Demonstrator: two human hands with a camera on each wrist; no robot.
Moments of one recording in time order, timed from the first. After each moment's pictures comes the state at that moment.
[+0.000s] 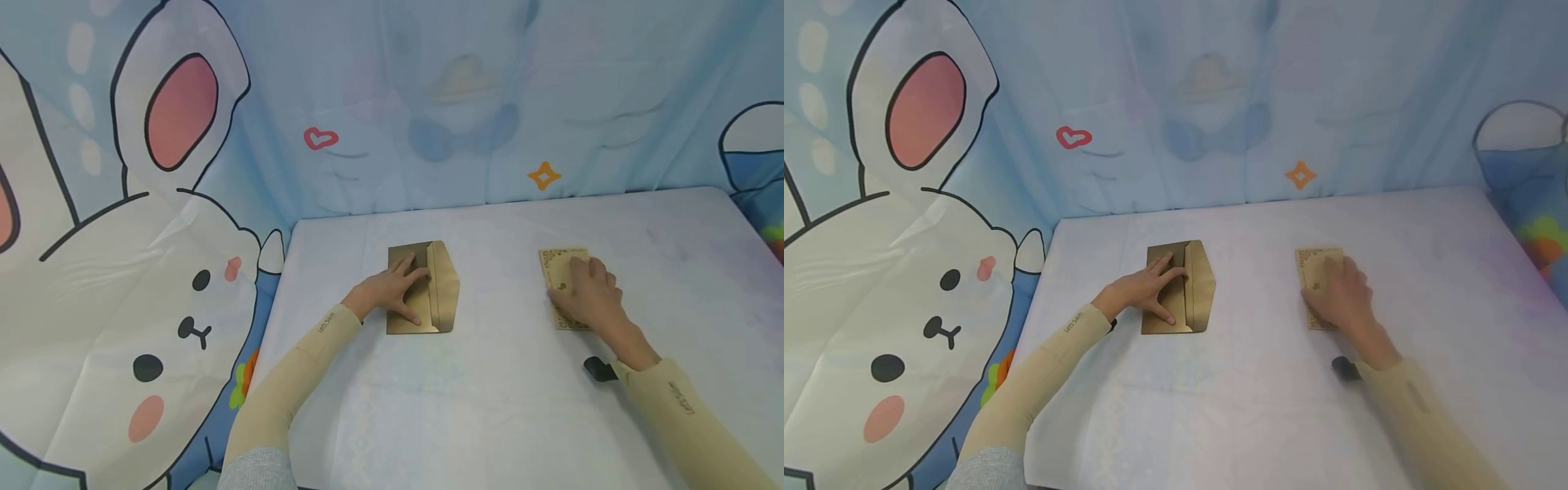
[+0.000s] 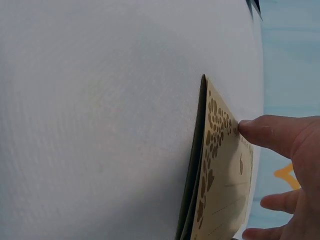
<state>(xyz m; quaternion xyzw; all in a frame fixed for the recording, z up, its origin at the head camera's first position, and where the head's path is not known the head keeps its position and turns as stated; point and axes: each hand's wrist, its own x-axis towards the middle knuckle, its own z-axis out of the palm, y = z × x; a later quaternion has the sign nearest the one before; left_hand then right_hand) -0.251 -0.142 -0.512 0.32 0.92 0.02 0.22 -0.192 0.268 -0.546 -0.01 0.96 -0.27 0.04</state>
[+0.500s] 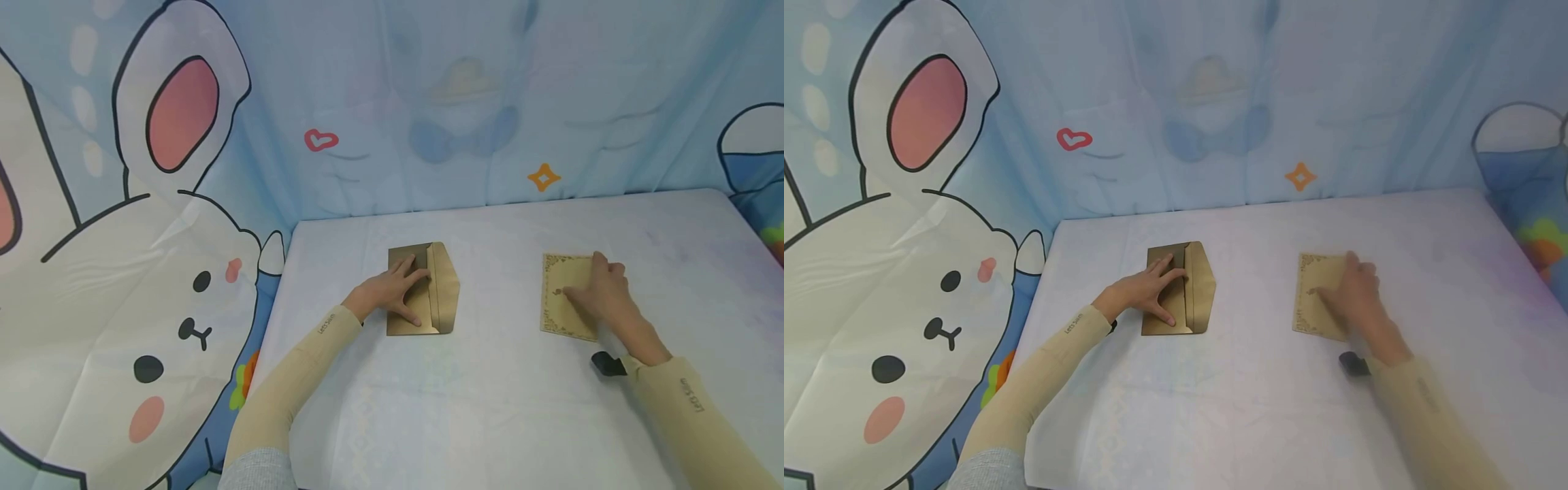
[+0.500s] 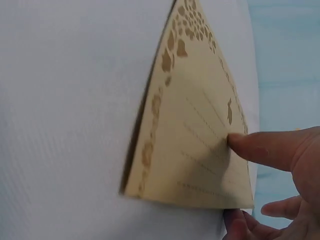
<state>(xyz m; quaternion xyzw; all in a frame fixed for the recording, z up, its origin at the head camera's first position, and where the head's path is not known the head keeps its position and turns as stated) -0.250 -0.140 -0.512 0.31 0.92 0.01 0.22 -0.201 0.289 -0.542 0.04 0.95 -0.30 0.05</state>
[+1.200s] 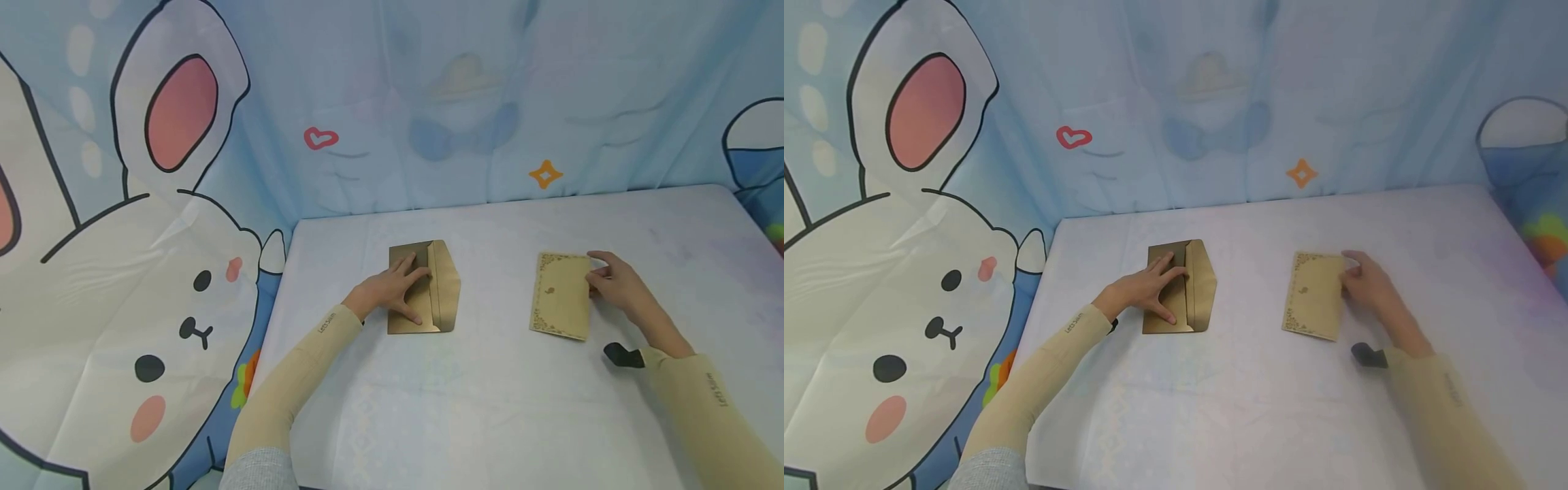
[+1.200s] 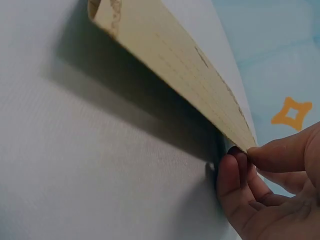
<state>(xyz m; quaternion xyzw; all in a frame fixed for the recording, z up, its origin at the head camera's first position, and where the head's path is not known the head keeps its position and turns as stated) -0.248 -0.141 -0.508 0.31 0.92 0.02 0.22 -0.213 0.315 -0.547 0.03 0.91 -0.40 0.09</state>
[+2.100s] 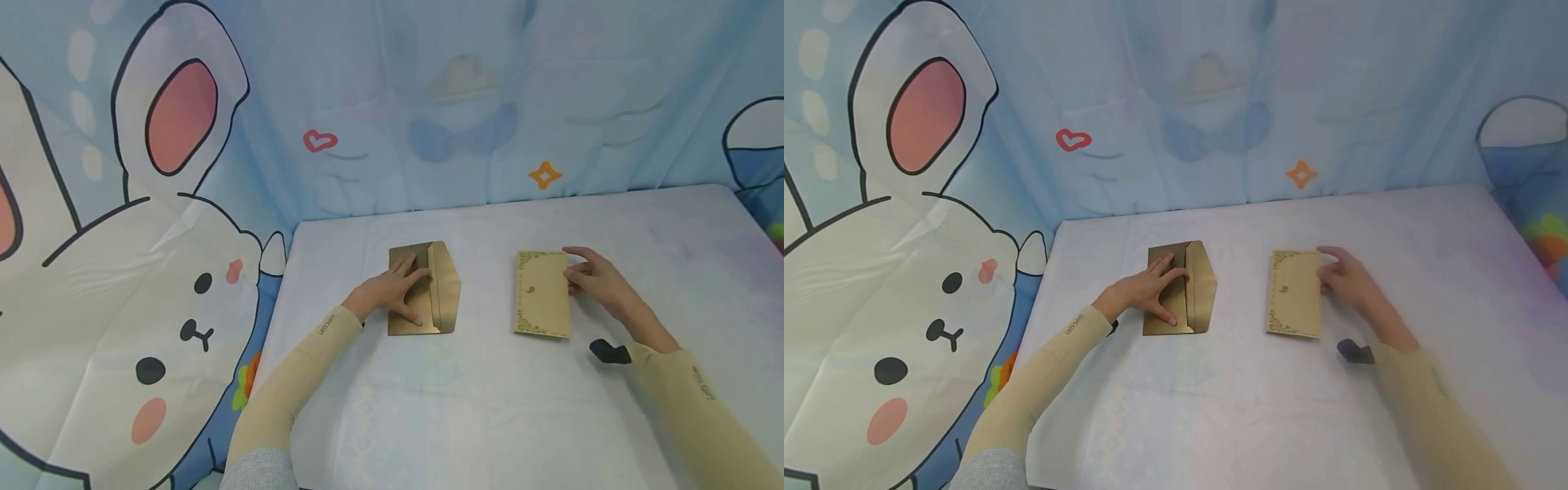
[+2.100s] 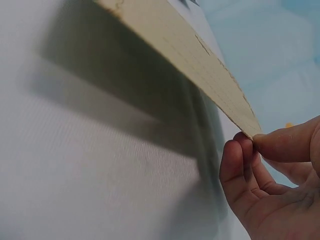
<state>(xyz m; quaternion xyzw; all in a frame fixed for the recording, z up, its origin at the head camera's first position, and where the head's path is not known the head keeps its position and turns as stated) -0.249 -0.141 -0.509 0.31 0.92 0.03 0.23 -0.221 0.292 -0.544 -0.02 0.88 -0.46 0.11</state>
